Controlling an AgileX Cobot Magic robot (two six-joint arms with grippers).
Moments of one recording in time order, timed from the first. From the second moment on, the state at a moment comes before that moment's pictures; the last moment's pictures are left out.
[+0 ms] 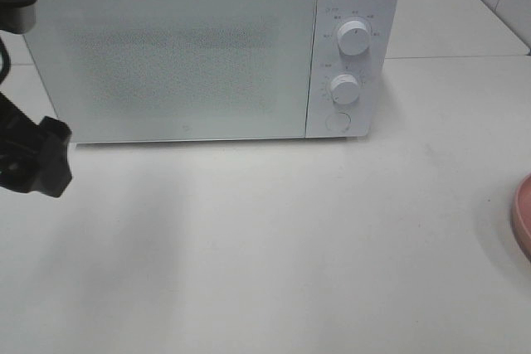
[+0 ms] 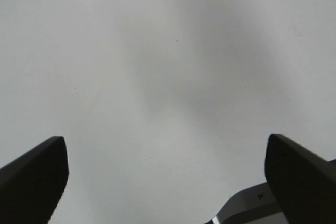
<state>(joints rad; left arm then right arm) -0.59 1.31 -0.94 0.21 0.99 -0.28 0.06 0.00 -0.51 -0.11 1.02 0.08</state>
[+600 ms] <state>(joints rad) -0.07 1.05 -0.94 0.07 1.18 -0.04 0.06 0.00 -0.51 -0.11 1.02 0.08</state>
